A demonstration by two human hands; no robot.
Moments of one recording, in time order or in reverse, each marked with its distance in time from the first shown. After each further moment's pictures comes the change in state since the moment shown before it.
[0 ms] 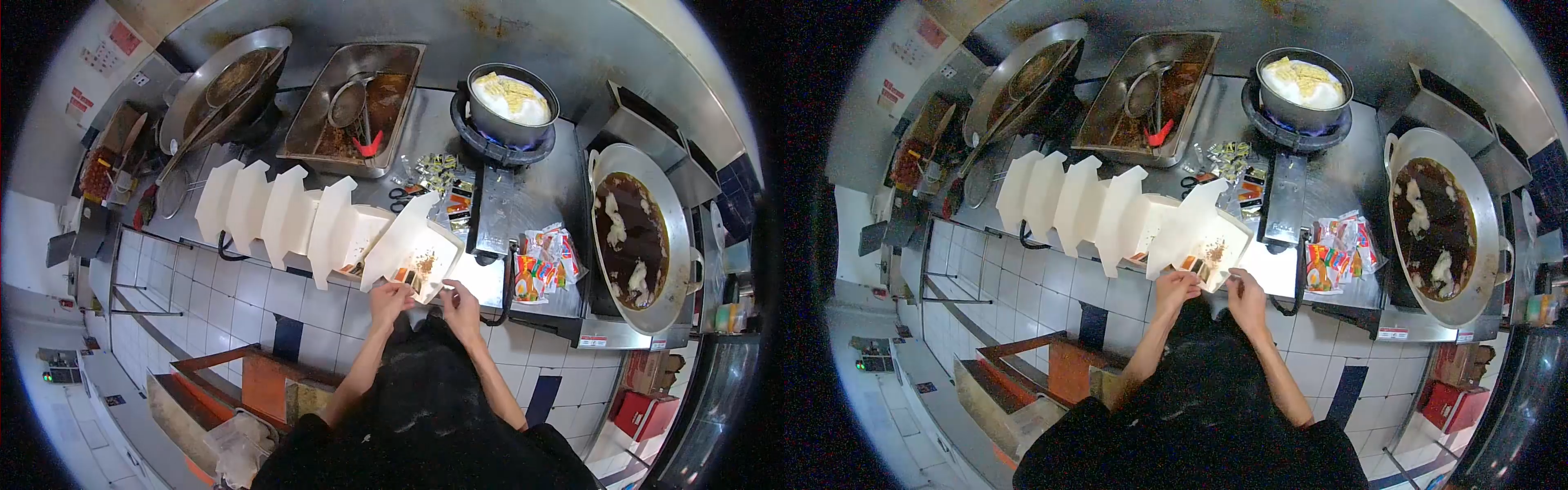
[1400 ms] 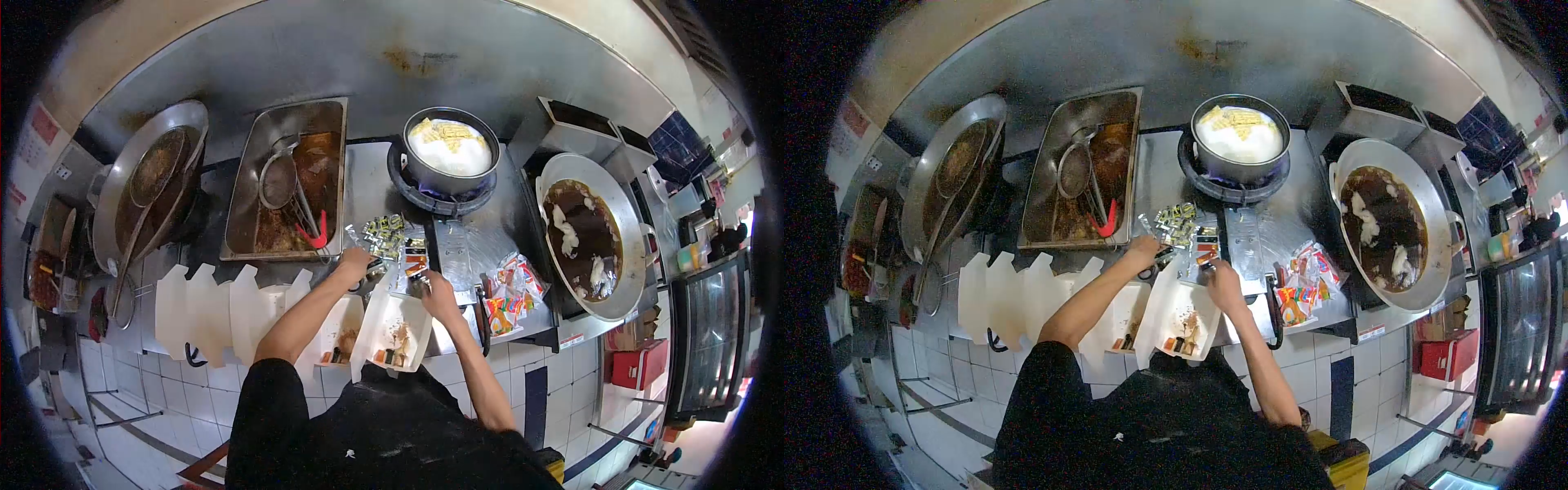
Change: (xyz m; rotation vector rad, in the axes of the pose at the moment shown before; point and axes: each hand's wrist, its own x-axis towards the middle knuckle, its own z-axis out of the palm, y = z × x) left_hand 0.295 0.135 0.065 1.822 -0.710 0.899; right_hand 0.167 -0.012 -0.002 -0.272 0.261 -0.216
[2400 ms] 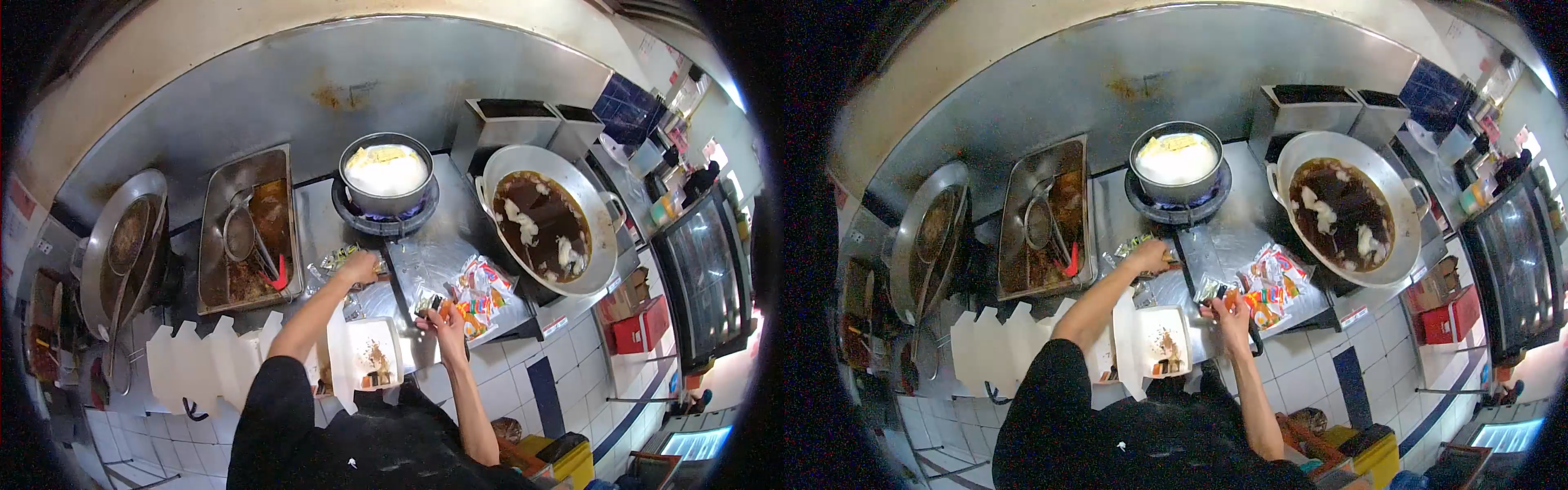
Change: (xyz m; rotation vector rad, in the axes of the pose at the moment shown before) left_hand 0.085 0.079 -0.067 -0.100 0.052 0.182; right_hand -0.066 -0.030 -0.083 1.116 0.372 0.594
